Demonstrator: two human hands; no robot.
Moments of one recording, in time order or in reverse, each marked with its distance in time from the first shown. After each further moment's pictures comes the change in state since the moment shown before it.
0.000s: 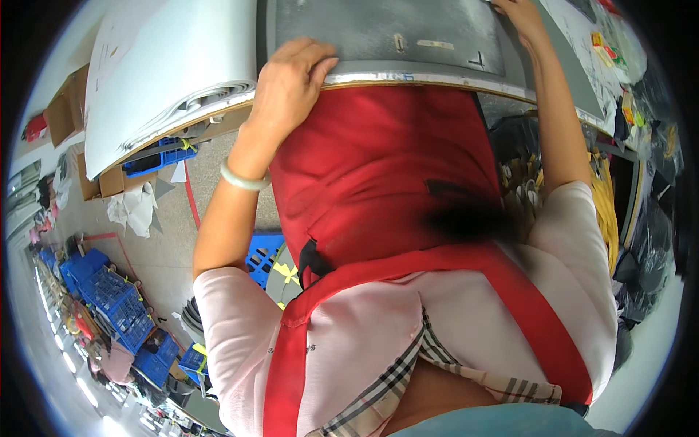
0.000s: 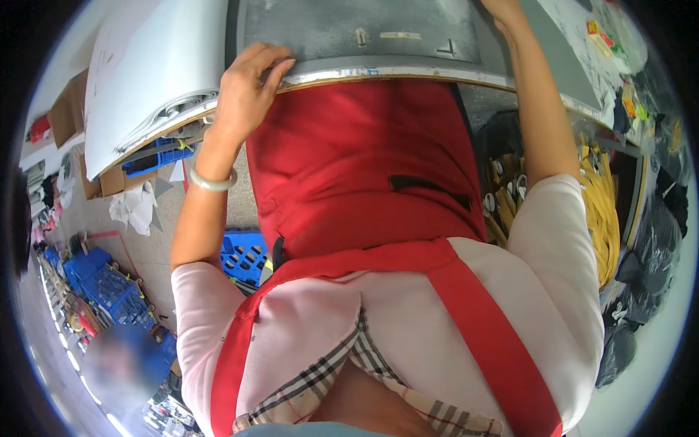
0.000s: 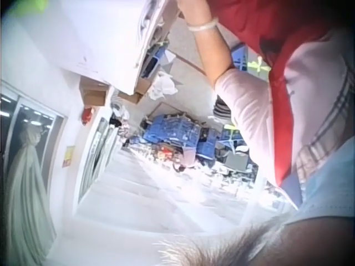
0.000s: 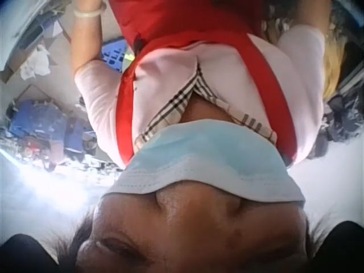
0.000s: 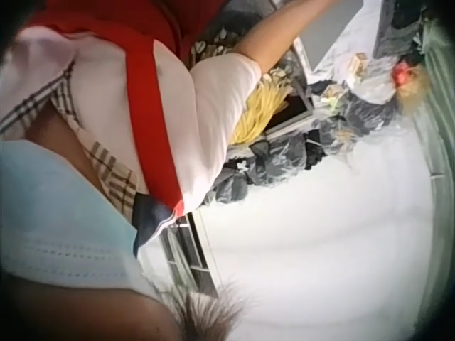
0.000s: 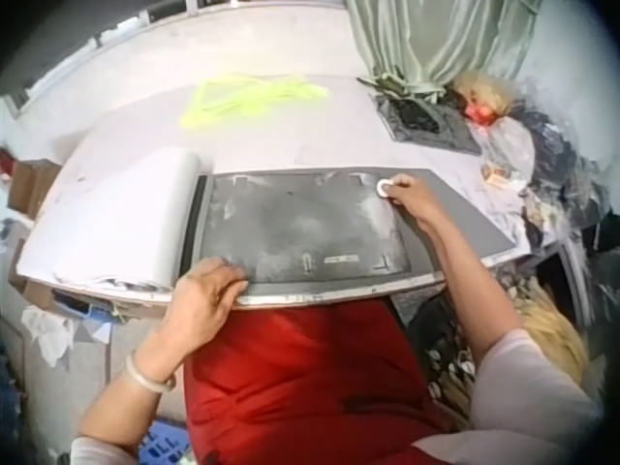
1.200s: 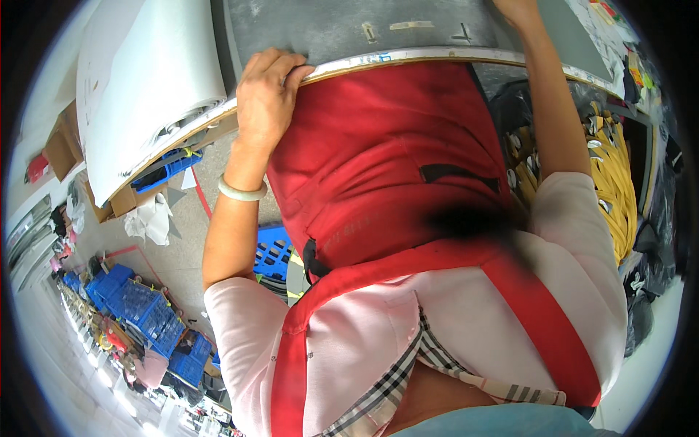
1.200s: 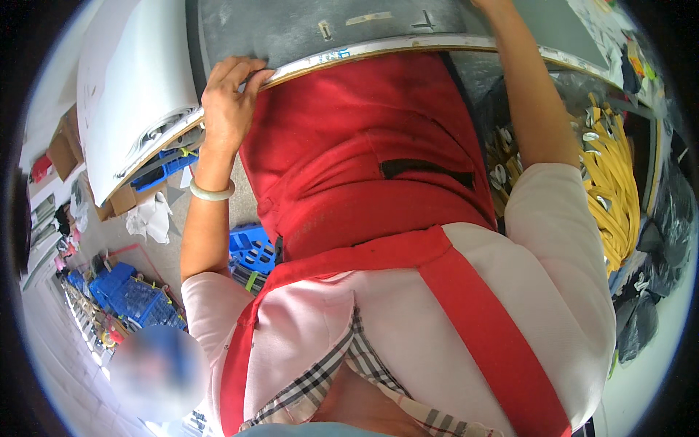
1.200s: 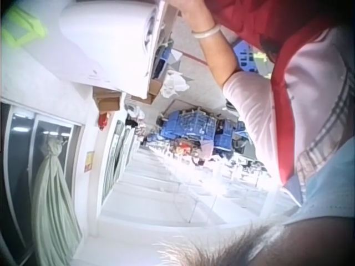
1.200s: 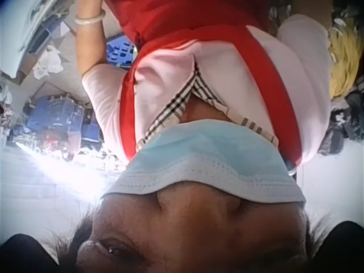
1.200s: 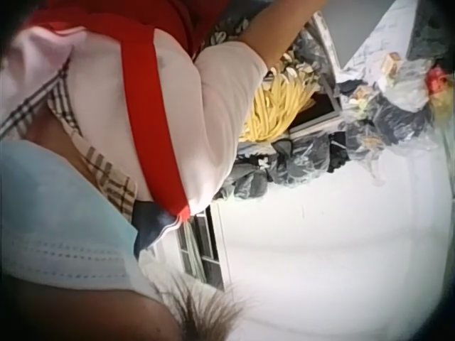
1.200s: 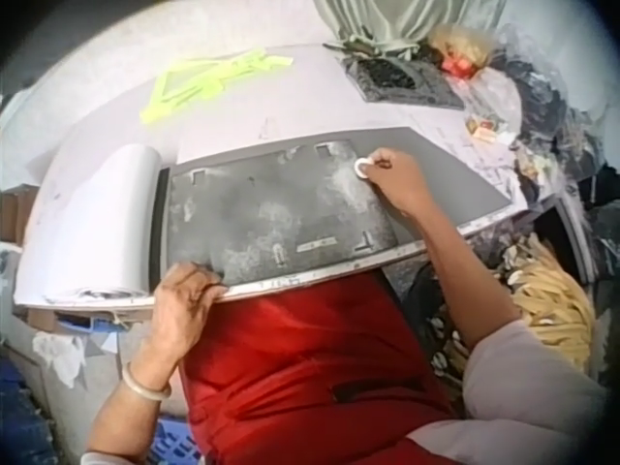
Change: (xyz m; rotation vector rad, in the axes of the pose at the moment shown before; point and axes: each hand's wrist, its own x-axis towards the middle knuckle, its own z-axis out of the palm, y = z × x) left_hand -0.011 -0.009 0.025 0.110 0.005 0.046; right_hand -0.062 -0.018 0.020 -0.246 0.217 -0.128
